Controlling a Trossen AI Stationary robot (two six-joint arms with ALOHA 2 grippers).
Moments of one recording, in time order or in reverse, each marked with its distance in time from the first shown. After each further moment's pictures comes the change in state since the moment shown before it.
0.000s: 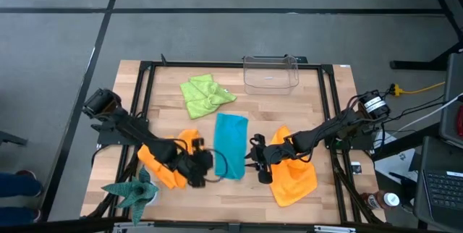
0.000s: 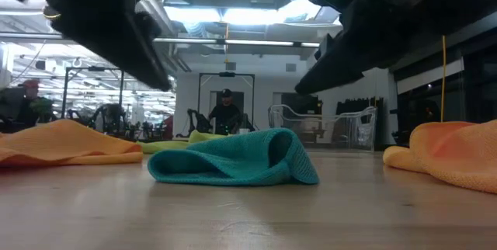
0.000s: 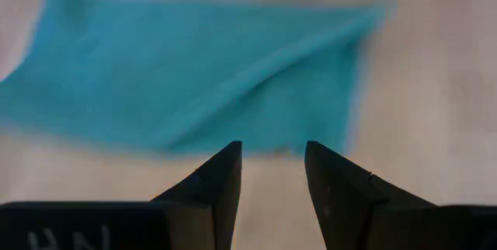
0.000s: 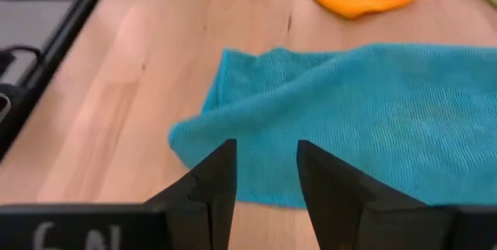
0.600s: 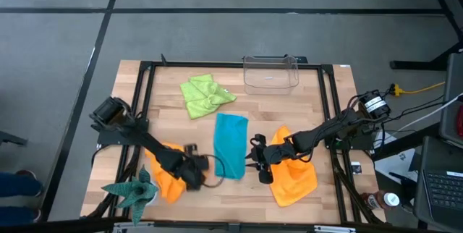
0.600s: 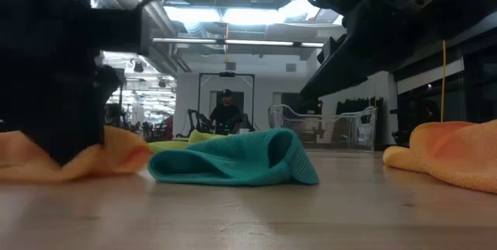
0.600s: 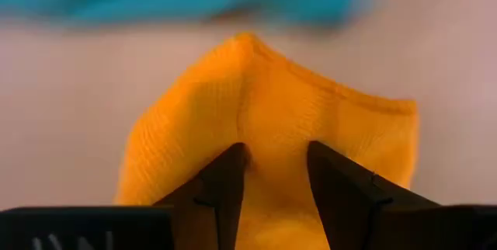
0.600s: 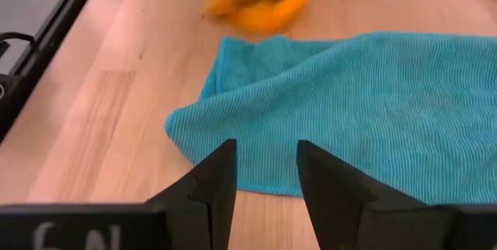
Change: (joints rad) left arm -0.018 0.139 0.004 -0.297 0.116 -0.230; right arm -0.004 -0.008 0.000 -0.043 -0.001 0.000
